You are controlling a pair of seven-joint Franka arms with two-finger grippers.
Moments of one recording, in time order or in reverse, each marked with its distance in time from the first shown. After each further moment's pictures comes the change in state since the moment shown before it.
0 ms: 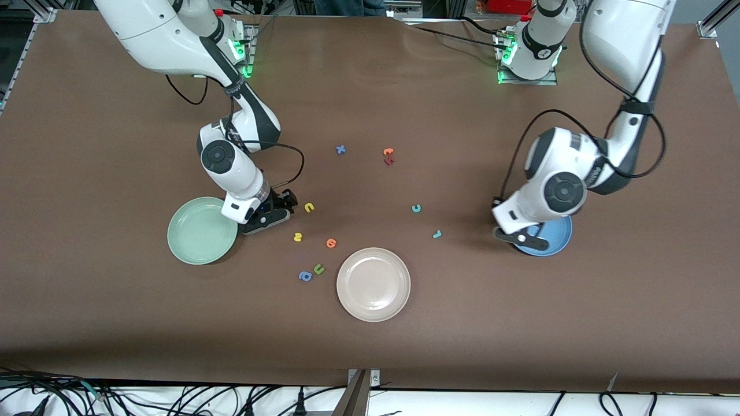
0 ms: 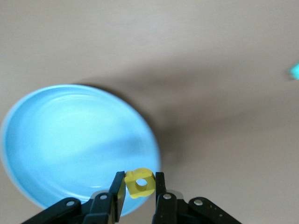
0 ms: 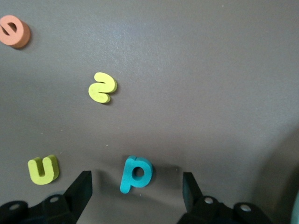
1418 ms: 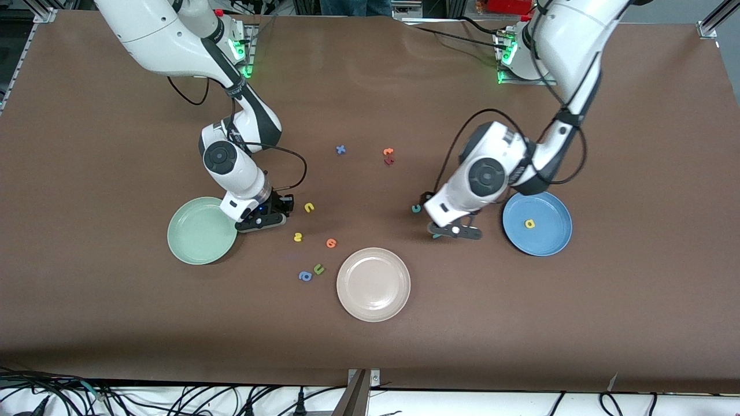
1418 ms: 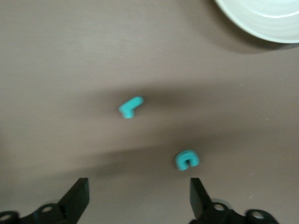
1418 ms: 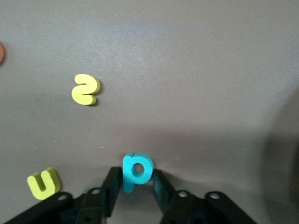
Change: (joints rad) left arm -0.139 0.142 -0.183 0.104 -0.073 0.164 -0.420; right arm 0.000 0.003 0.008 -0.005 0.000 -0.001 0.185
